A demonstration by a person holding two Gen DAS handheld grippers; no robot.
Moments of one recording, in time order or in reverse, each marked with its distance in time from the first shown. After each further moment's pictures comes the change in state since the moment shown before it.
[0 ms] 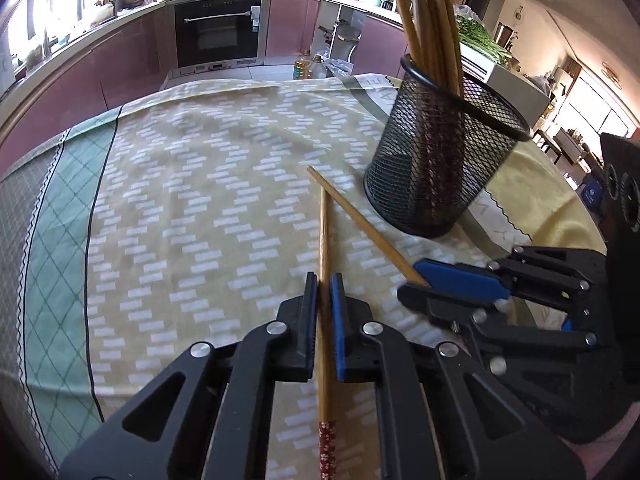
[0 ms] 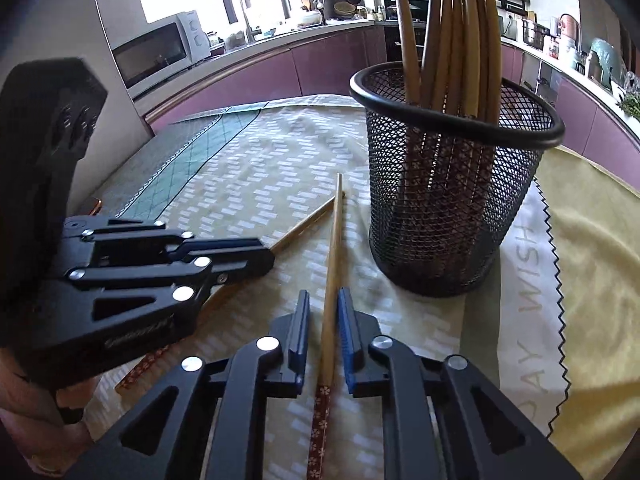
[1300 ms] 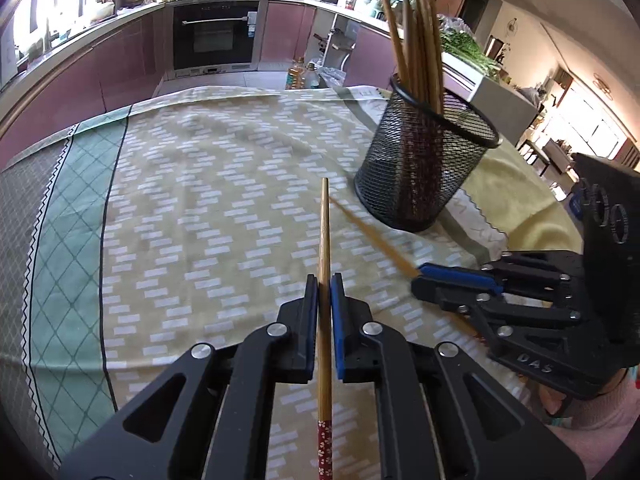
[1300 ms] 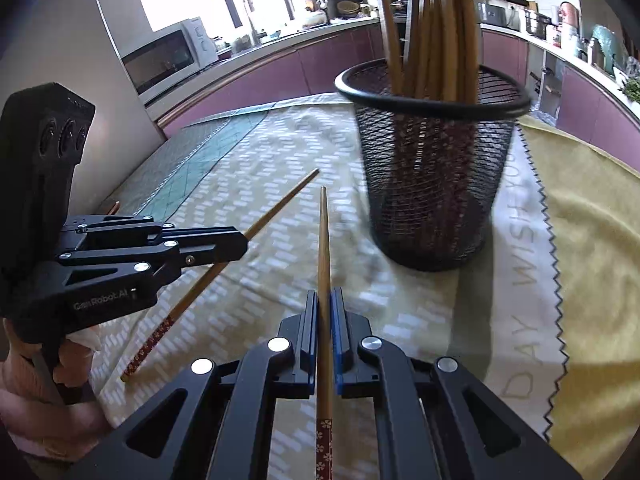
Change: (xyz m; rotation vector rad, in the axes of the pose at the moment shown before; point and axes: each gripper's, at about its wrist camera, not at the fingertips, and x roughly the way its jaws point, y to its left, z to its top) left arm -0.028 0.008 -0.009 -0.019 -0.032 -0.055; right arm -0.016 -0.011 -0.010 0.025 0.002 0.080
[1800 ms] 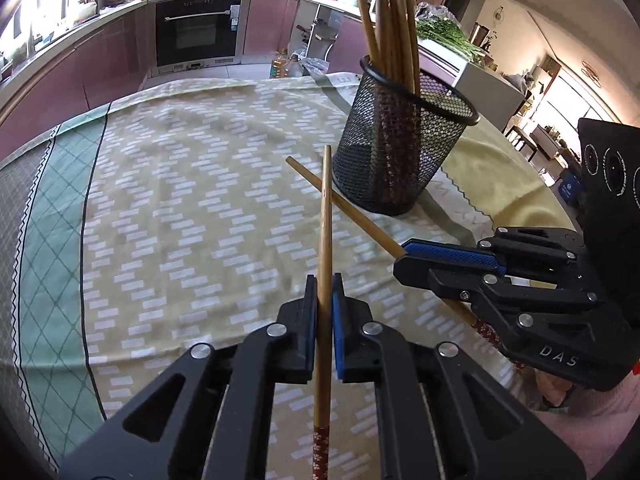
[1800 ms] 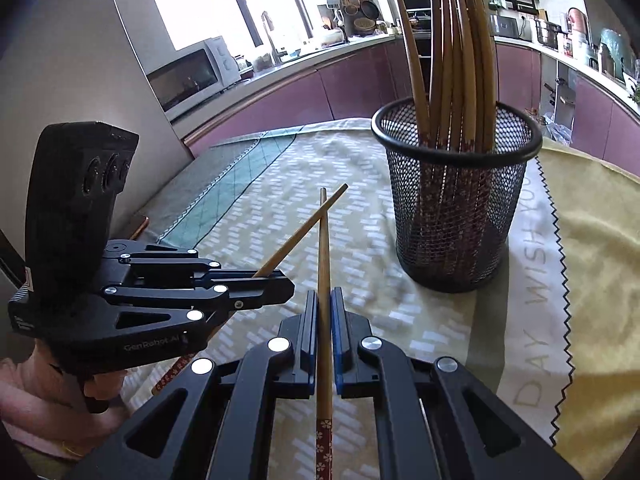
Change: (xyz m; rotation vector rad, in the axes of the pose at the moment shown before) left arm 0.003 -0.014 -0.005 0.038 0.033 -0.034; right arm -0.022 0.006 0.004 -0.010 -0.075 0.074
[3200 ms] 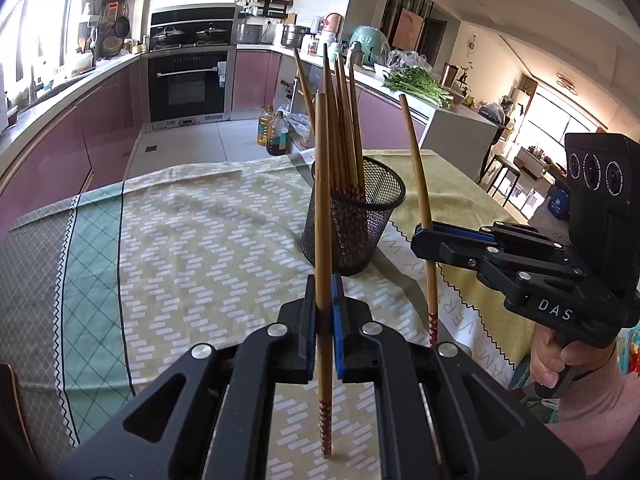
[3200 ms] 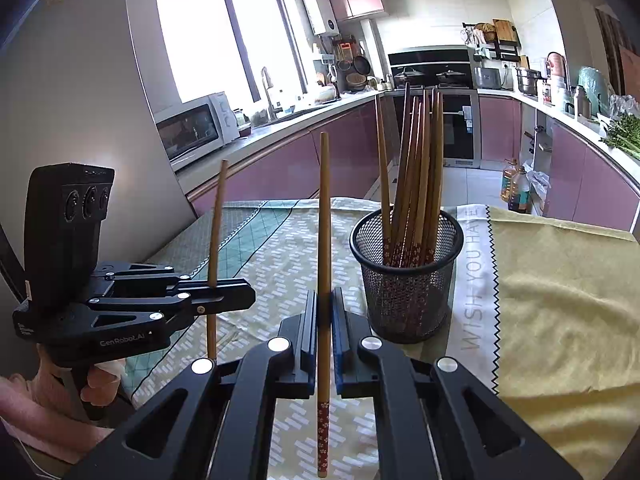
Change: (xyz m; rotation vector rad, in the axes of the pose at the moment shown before) left arm -0.078 -0.023 0.016 0.070 -0.195 -0.020; right arm -0.069 -0.001 0.011 -0.023 -0.207 -0.054
